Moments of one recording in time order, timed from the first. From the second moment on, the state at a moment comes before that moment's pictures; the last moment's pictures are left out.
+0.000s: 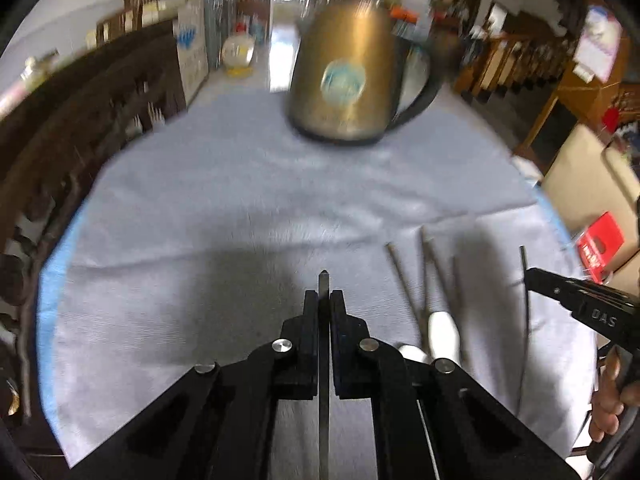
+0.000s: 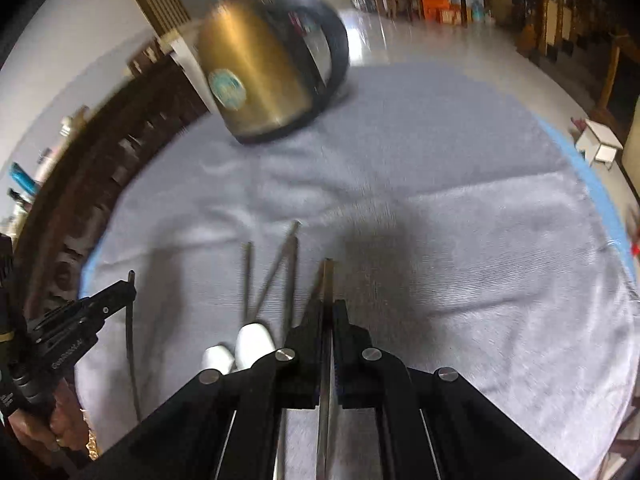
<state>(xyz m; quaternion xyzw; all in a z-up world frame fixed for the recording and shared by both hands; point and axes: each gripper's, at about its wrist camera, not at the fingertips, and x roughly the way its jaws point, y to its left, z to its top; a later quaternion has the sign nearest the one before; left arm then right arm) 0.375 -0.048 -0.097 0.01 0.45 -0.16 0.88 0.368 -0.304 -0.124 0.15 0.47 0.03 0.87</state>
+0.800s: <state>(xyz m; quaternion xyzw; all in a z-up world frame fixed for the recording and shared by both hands) 0.163 -0.016 0.065 -0.04 0.19 -0.20 0.96 0.142 -0.236 0.039 0.09 0.16 0.03 0.98</state>
